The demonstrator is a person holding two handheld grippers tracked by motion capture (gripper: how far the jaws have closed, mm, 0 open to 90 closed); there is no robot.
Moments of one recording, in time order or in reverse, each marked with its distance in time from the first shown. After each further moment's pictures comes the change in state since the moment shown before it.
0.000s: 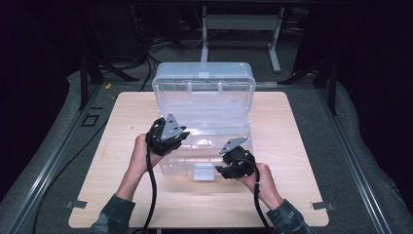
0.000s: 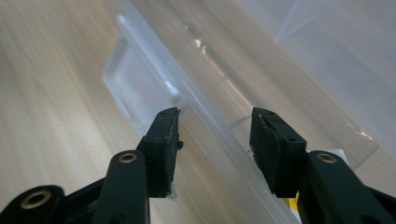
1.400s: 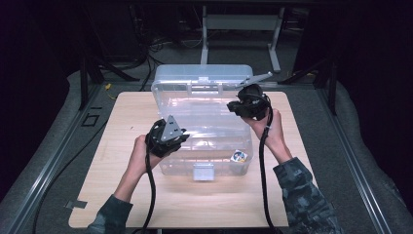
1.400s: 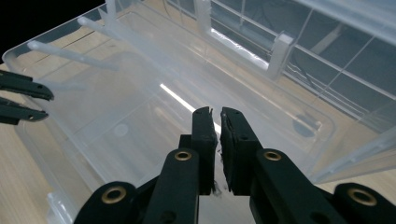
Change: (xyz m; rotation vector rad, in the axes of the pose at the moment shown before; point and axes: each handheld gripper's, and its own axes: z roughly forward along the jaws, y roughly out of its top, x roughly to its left) left arm -0.003 -0.001 -0.003 0.028 -0.025 0.008; right arm -0.095 0.099 -0.070 -0.185 -0.123 0.142
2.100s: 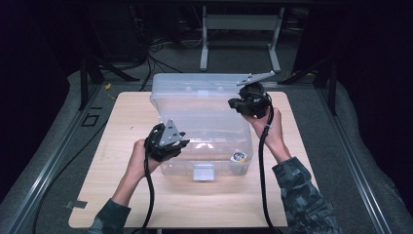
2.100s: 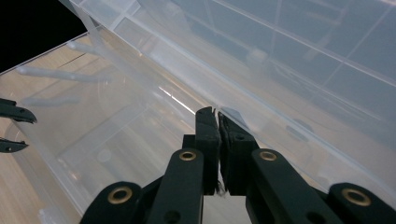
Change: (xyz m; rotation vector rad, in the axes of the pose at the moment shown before) left arm -0.007 -0.008 -0.005 -0.008 -0.024 0.001; right arm -0.003 0.000 0.000 -0.033 -0.019 0.020
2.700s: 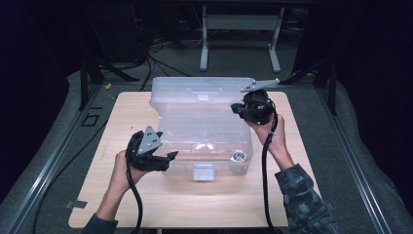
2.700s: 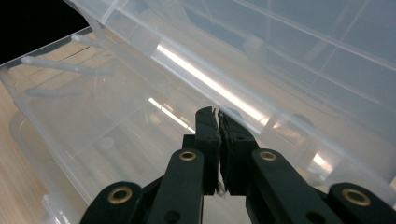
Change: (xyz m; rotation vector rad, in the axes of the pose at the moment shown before) left arm 0.001 -0.031 -0.040 -0.010 0.077 -0.122; right arm 0.003 -0.017 -0.008 -0.022 0.001 0.006
